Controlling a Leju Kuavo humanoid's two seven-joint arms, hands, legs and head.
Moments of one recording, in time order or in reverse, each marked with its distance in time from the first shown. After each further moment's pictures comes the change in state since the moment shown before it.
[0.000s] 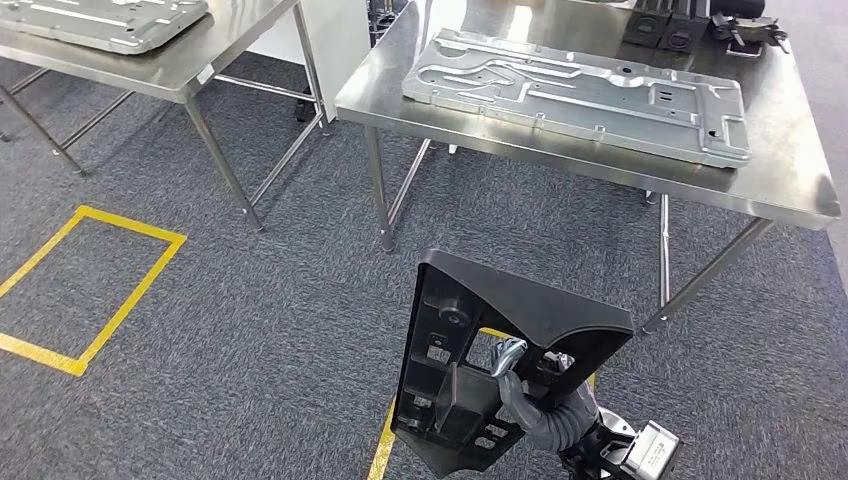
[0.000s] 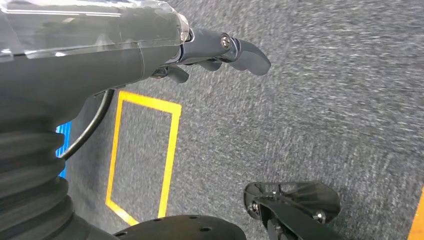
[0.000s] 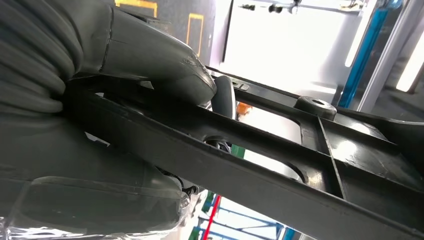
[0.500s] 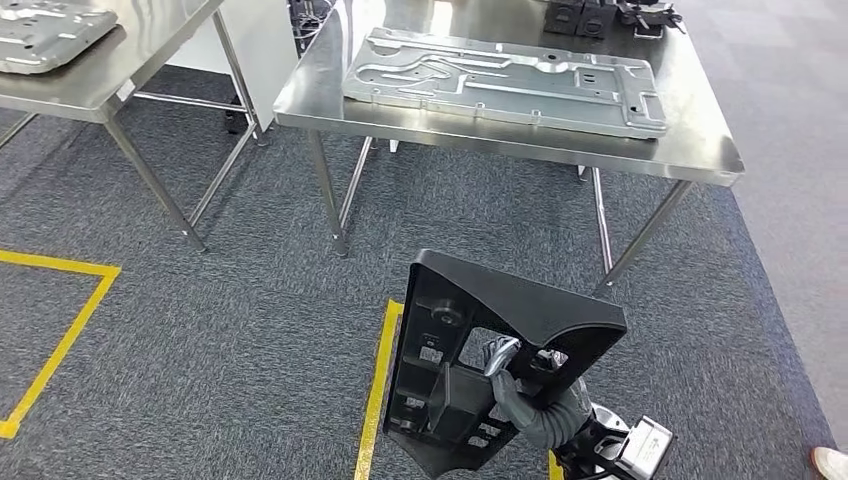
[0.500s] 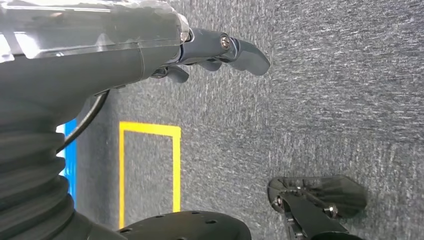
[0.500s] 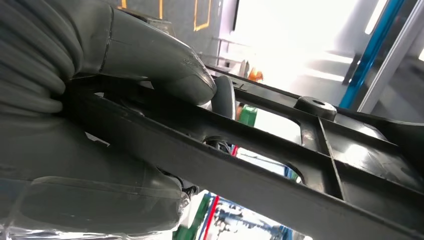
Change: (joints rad) left arm 0.011 -0.006 0.004 0.000 0.004 0.007 0.005; right arm -0.019 0.001 0.005 0.013 -0.002 0.011 0.001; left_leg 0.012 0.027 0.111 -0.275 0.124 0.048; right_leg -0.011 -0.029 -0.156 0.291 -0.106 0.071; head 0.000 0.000
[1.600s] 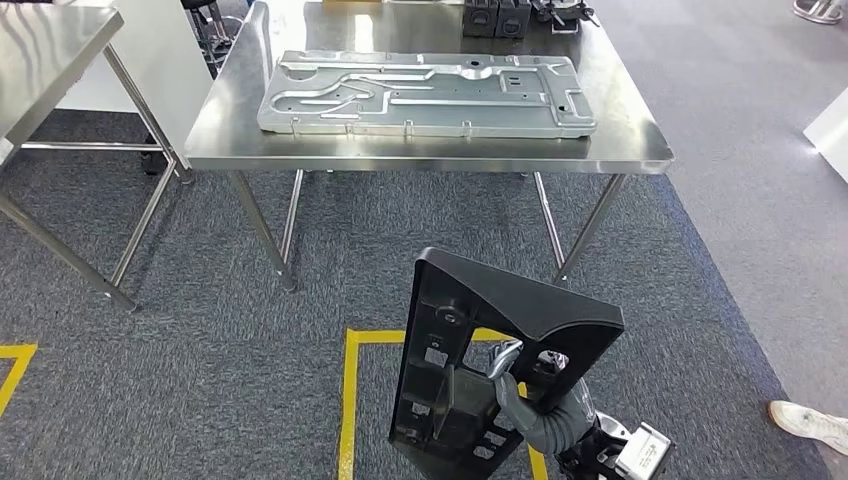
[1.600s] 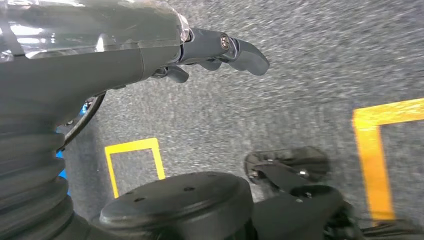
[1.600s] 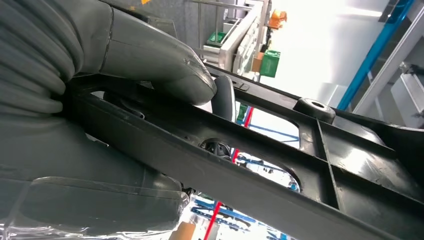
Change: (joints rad) left arm 0.016 -0.010 0.005 -0.001 -0.006 -0.049 -0.049; right arm 0.038 0.003 -0.002 -0.019 0.019 -0.055 0.016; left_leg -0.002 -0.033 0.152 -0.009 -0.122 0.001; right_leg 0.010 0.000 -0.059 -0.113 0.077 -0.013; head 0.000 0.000
